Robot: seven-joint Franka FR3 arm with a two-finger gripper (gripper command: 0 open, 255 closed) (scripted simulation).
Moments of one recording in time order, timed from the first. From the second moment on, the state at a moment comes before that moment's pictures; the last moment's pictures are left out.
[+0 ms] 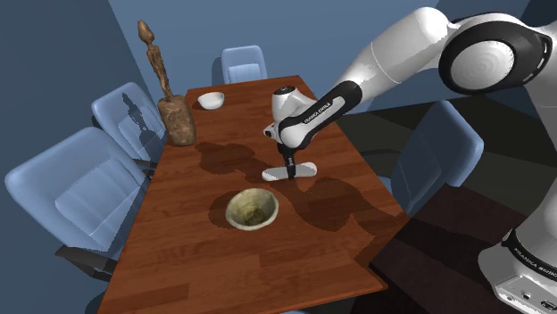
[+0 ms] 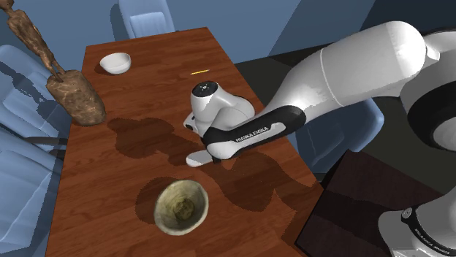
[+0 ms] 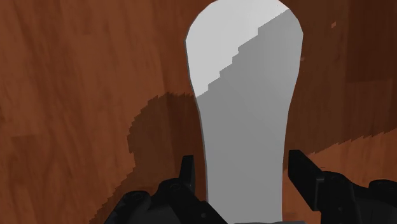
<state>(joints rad) 0.29 0.71 0.02 -1.64 -0.05 2.36 -0.71</state>
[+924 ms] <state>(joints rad) 0.29 0.60 0.02 -1.63 -0.04 2.23 -0.72</state>
